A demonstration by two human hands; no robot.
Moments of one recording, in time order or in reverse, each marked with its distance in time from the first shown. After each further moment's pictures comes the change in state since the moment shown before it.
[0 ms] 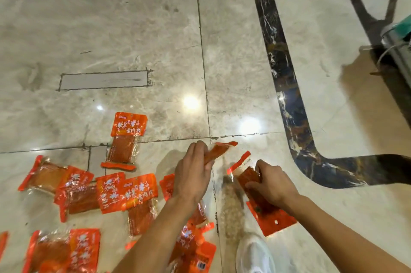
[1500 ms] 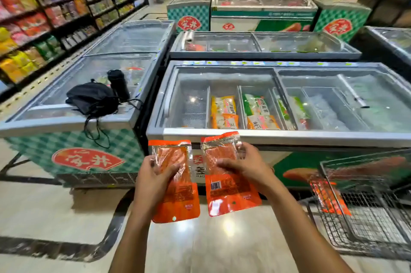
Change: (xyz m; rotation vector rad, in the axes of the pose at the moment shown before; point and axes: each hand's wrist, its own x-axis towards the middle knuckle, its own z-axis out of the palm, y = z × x) left_hand -0.740 0.868 -0.320 -0.396 -0.873 0.547; right_hand -1.245 0.185 -0.318 1.529 1.298 0.454
